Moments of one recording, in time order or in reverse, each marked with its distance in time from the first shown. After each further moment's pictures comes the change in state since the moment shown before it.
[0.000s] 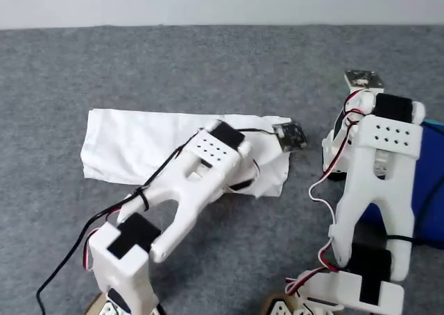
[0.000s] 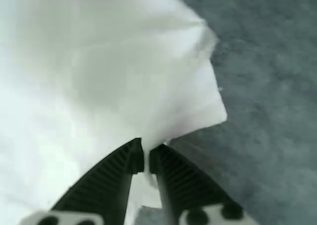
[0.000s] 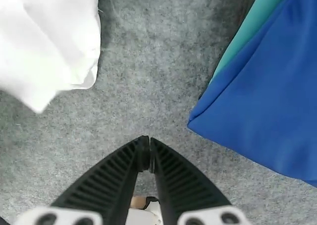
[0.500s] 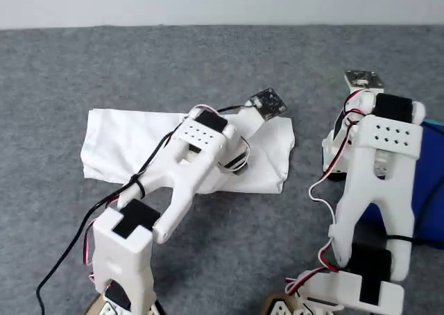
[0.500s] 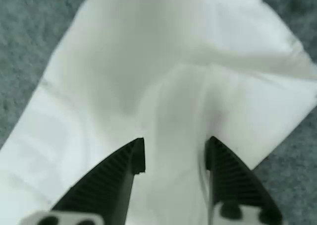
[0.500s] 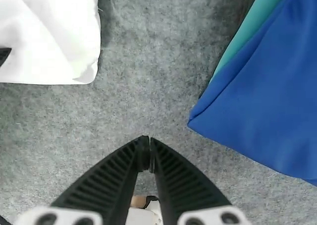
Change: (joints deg) left arm -6.2 7.3 -7.6 -6.9 8.2; right arm 0.0 0.0 0.0 0.3 0.0
